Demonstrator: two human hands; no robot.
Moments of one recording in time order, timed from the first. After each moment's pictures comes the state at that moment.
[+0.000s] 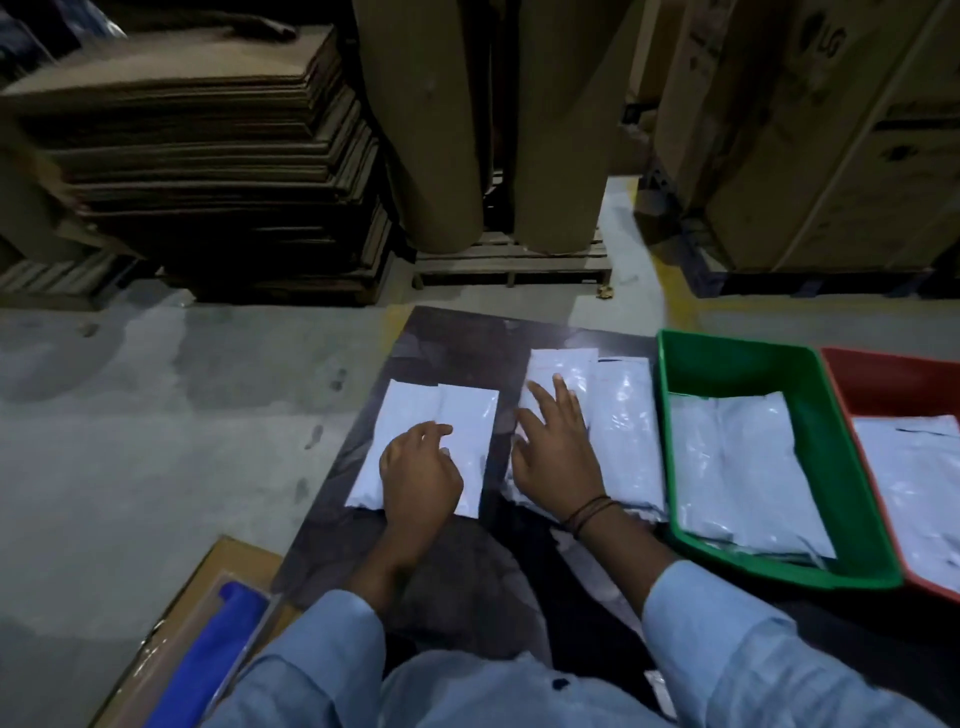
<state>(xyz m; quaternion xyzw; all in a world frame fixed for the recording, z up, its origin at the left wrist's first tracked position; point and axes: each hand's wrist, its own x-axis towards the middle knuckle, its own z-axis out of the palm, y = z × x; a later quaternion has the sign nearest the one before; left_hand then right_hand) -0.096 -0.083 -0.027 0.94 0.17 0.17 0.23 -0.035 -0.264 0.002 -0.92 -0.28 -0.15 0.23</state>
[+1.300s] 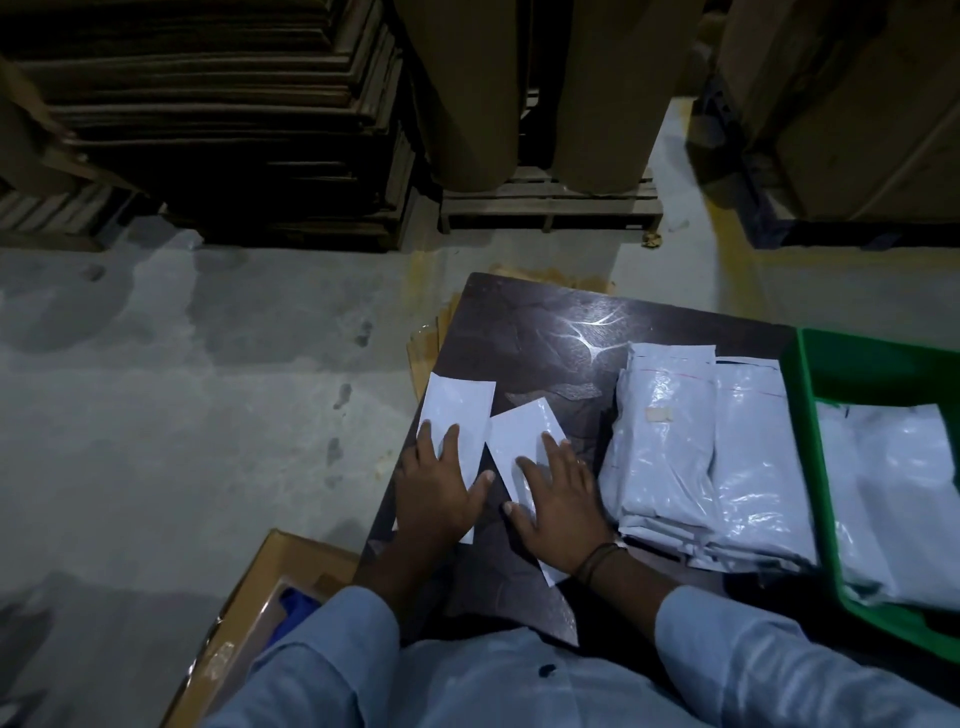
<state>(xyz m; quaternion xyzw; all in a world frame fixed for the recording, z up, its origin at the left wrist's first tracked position) -0.081 0.036 -0.080 0.98 0.16 -0.01 0.14 -0.047 -0.153 -0.100 -0.96 -0.23 0.13 0.12</state>
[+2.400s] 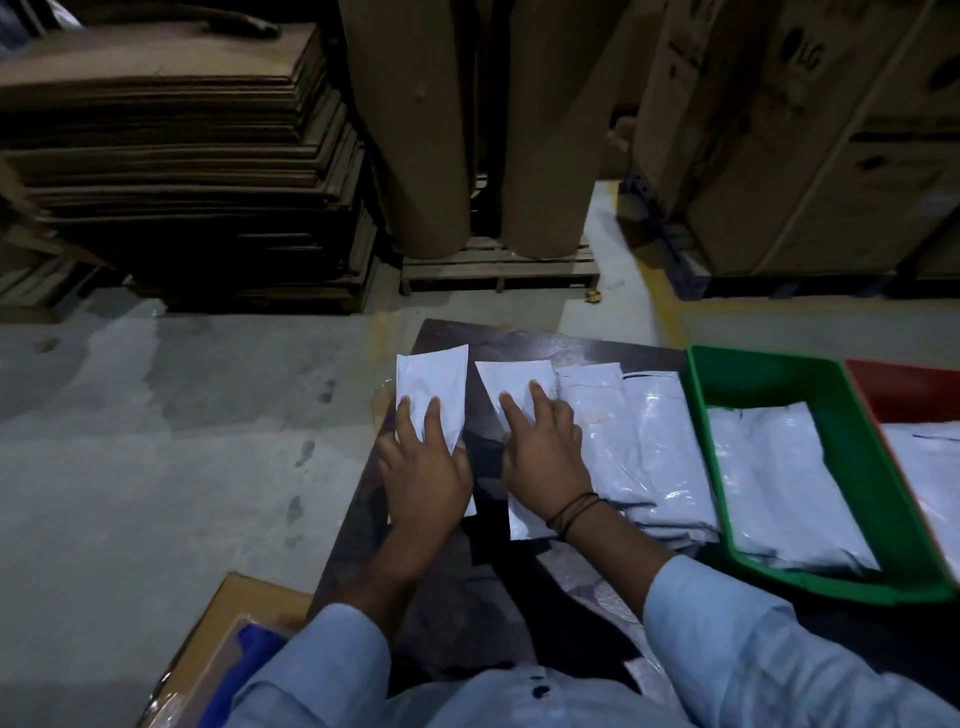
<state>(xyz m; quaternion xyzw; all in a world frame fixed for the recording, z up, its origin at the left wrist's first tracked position) -0.077 -0.027 0.004 0.96 0.19 0.12 0.16 -0.033 -0.171 0.034 -0.97 -0.16 0.00 0.16</state>
